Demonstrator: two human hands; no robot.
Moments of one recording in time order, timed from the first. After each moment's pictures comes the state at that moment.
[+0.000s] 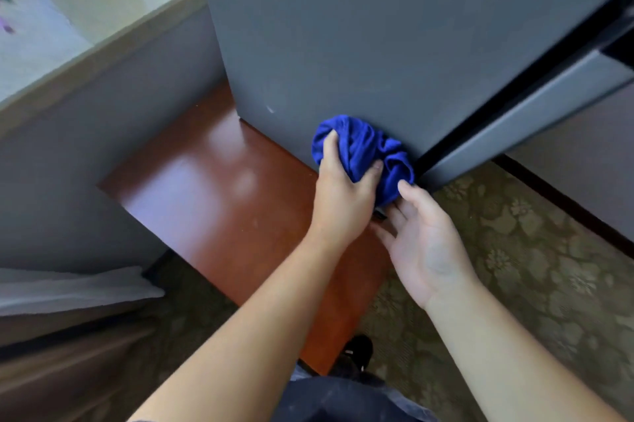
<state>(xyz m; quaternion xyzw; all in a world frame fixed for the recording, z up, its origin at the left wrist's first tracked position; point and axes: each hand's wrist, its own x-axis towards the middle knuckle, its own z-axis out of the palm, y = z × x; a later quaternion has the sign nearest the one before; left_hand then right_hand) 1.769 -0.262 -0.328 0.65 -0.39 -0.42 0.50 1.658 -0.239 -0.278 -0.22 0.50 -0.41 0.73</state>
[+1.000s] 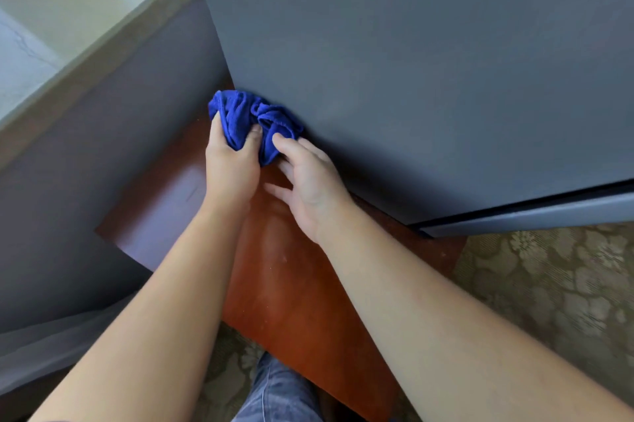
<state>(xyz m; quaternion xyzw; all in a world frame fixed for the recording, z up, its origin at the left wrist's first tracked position) 1.940 -0.332 -0.391 0.70 -0.27 -0.38 0.54 1.835 -0.339 -0.350 -0.23 0.50 -0.32 0.77</state>
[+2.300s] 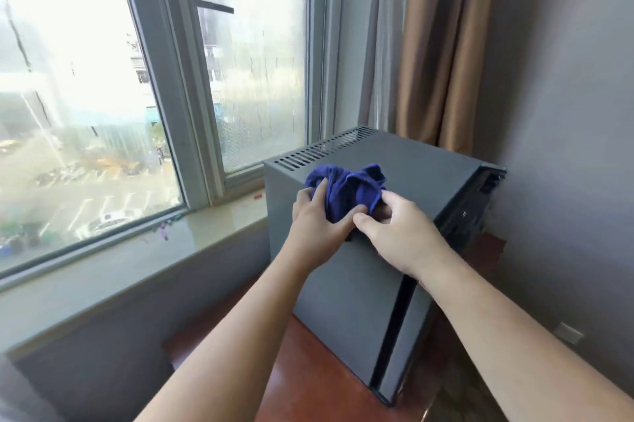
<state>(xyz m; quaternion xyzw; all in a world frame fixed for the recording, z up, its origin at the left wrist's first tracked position) 1.755 -0.269 -0.088 0.67 -0.54 -0.20 0.47 1.601 -0.272 -0.032 -0.75 0.49 -0.30 0.33</state>
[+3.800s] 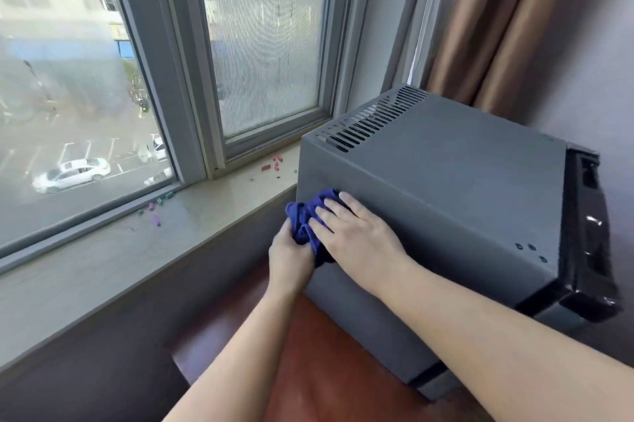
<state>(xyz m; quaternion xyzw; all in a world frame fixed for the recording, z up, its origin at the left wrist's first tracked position) 1.930 -0.329 -0.219 0.67 -0.35 -0.34 0.57 1.807 -0.368 -0.140 -0.93 0.27 0.07 -0.25</state>
